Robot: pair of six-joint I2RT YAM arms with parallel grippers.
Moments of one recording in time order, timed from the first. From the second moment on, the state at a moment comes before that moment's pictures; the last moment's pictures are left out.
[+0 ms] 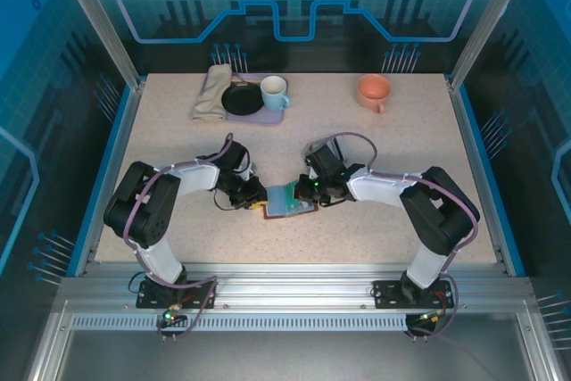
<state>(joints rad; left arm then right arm) -0.35 1.74 0.86 -0.41 0.56 -0.69 0.67 1.73 0.91 -0.18 -0.29 0.83</state>
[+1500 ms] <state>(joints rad) -0.36 1.70 0.86 -0.46 0.46 -0.71 0.67 1.75 0.83 0.01 -0.36 0.92</state>
